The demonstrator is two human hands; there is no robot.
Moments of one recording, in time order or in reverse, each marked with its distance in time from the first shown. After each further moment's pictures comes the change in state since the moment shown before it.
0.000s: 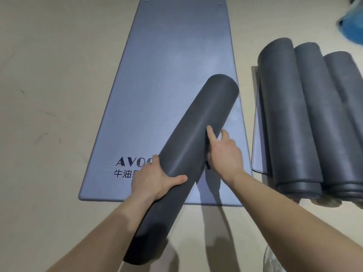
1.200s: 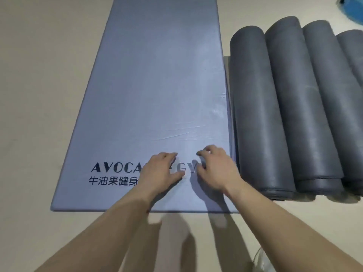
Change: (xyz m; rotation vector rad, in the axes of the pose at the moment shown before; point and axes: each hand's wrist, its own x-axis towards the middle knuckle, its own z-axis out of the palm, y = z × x) left_hand 0.064 0.063 0.062 0.135 -0.071 0.295; right_hand 0.000 0.069 0.026 0.187 -0.105 -0.104
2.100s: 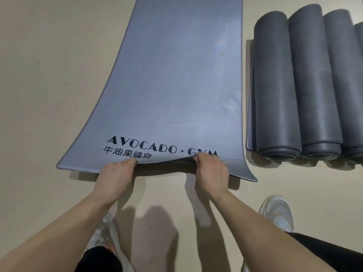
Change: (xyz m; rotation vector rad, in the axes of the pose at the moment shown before) left_hand -0.197 -0.159 -0.033 0.515 0.275 0.077; right_hand -0.115 -0.124 0.067 0.011 0.210 0.097
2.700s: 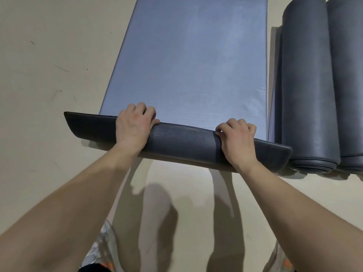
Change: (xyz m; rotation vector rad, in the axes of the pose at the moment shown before) left_hand 0.138 -0.017 0.005 -0.007 0.222 -0.169; right_hand 0.109 0.036 0.019 -0.150 0.245 -0.229
